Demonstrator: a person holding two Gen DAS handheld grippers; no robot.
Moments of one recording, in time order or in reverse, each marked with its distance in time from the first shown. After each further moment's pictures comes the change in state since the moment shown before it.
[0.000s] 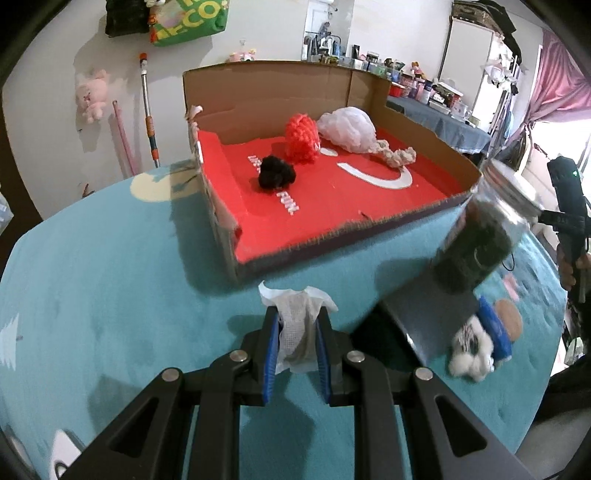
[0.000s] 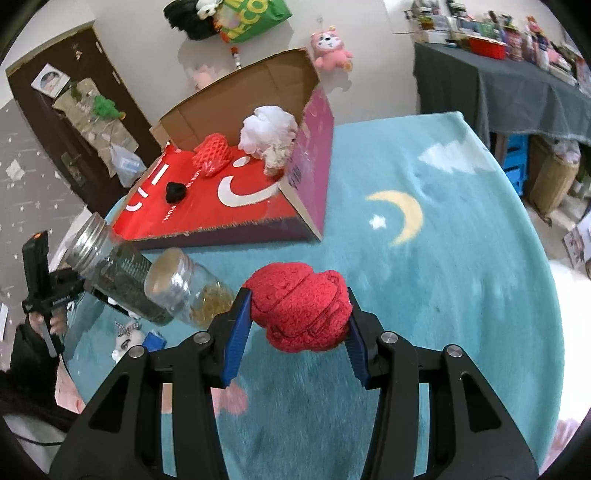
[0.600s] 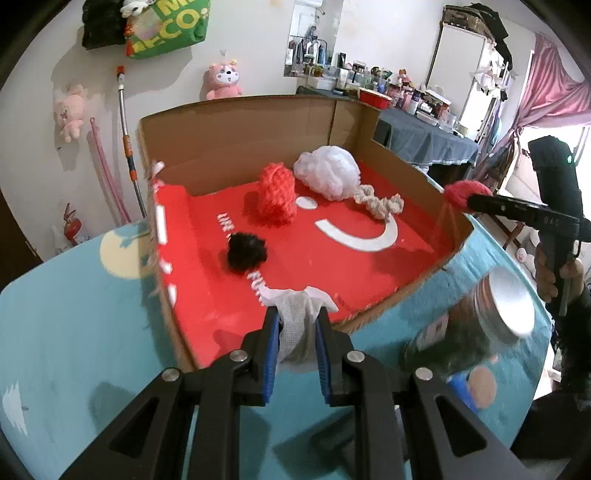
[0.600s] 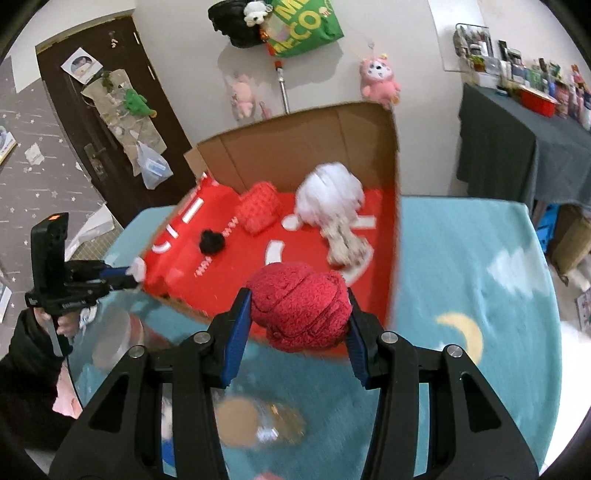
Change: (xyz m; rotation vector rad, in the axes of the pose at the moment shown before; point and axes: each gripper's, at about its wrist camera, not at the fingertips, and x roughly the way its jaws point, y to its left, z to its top) left arm 0.014 -0.022 0.088 0.020 -0.006 -0.054; right arm 0.026 0.065 0.088 -0.130 -0.067 0.064
